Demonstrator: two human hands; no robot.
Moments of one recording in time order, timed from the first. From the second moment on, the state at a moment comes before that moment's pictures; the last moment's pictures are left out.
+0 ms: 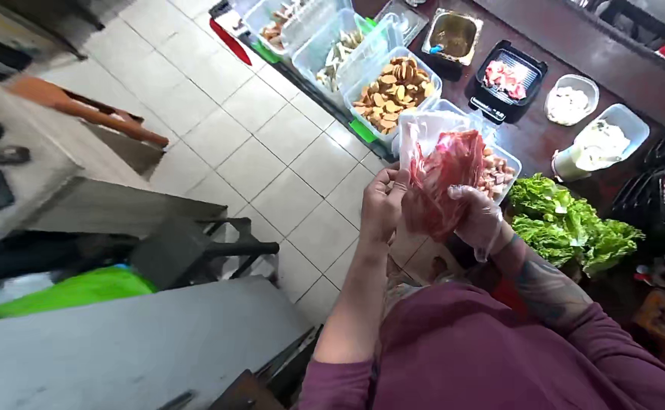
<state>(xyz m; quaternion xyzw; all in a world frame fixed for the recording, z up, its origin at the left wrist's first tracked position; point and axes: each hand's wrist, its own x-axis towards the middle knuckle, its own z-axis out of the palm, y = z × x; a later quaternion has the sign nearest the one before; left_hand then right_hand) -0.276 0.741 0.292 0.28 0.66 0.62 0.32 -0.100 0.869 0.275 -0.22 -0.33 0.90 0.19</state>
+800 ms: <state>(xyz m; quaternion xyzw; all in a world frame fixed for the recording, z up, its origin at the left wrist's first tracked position) -0.461 0.894 0.255 0.45 0.63 0.42 0.47 -0.228 0.906 0.261 -0.15 -0.19 0.85 0.47</state>
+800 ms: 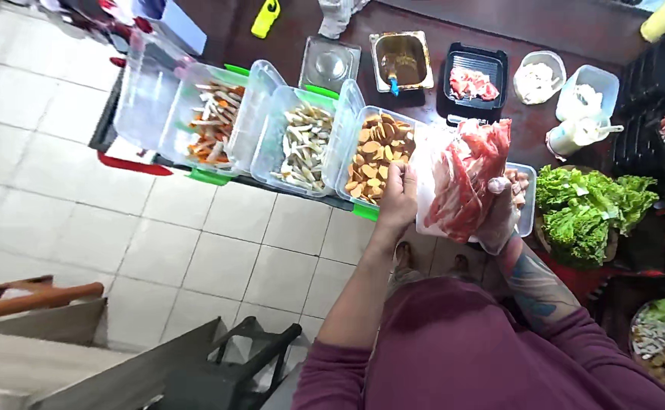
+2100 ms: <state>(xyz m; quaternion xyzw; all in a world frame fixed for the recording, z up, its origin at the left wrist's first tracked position) -0.621 0.773 0.375 0.46 0.61 0.61 0.23 -0.272 0.983 0.100 -0.70 -0.31 0.61 0.22</state>
